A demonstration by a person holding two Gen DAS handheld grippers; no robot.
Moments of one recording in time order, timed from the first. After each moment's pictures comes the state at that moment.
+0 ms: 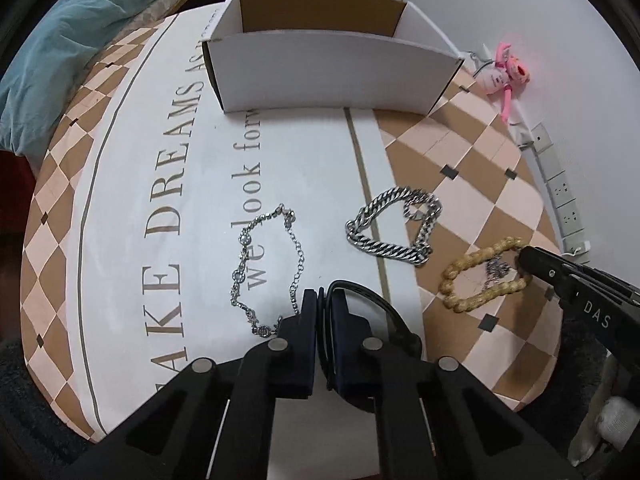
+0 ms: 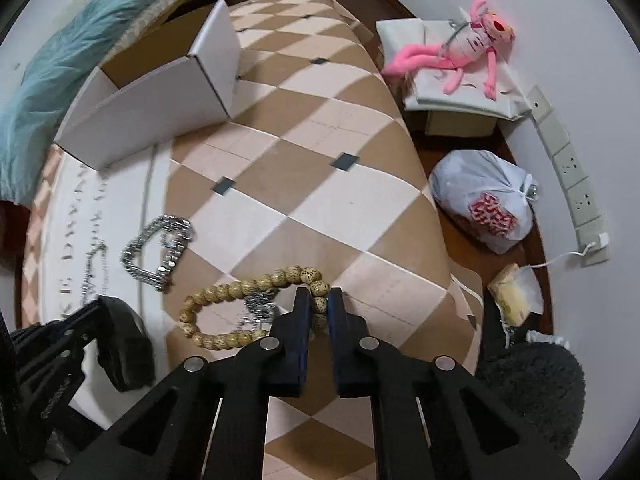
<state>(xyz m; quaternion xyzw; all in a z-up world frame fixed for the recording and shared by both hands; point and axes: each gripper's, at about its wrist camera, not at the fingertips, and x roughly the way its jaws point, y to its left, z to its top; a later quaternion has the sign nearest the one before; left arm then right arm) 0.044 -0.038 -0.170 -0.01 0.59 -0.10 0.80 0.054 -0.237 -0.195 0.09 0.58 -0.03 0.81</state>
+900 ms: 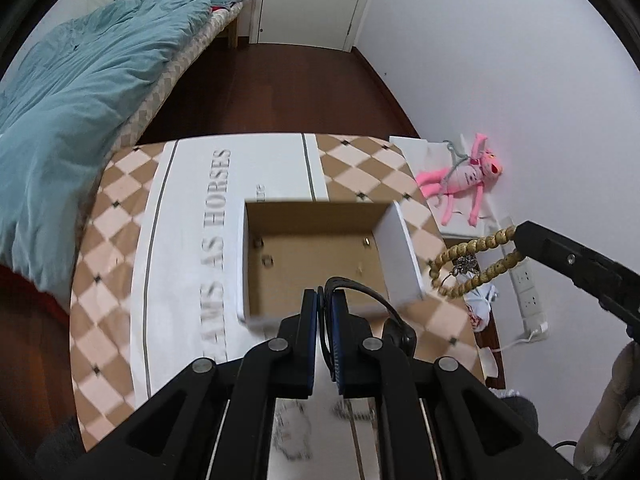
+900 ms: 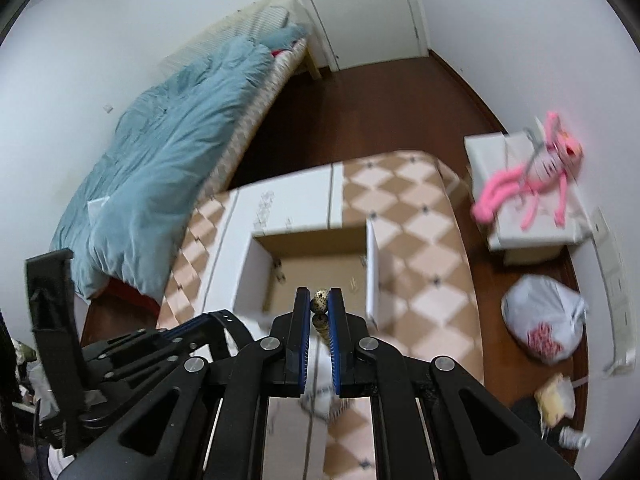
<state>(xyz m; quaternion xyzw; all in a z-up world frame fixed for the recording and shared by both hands) 0.164 -0.009 -0.045 -0.05 0.51 -0.14 0.85 0.156 -0.208 -0.014 0.13 0.45 0.11 0.87</state>
